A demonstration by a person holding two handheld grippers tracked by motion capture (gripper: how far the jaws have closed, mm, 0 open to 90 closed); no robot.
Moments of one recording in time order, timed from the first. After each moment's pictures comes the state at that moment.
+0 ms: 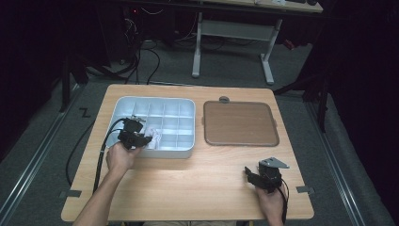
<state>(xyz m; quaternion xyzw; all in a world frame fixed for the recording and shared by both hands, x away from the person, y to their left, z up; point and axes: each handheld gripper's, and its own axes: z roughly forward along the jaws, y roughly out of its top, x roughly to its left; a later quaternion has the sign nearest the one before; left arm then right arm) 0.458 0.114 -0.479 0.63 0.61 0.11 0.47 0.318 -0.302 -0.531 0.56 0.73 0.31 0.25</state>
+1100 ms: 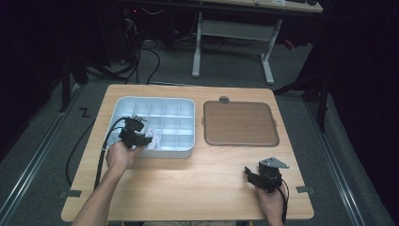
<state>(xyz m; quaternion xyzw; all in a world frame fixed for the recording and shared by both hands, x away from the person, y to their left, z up) 0.462 0.113 -0.481 0.64 0.61 0.10 0.45 0.318 -0.302 -0.531 0.56 0.73 0.31 0.25</state>
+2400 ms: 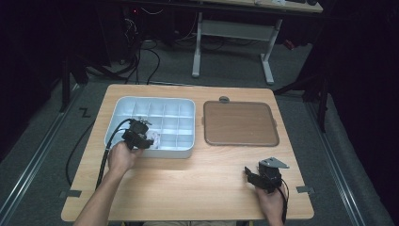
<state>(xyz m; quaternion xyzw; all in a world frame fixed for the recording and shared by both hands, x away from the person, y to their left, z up) 0.456 0.104 -0.488 0.67 0.59 0.13 0.43 0.318 -0.302 -0.531 0.56 0.73 0.31 0.25</state>
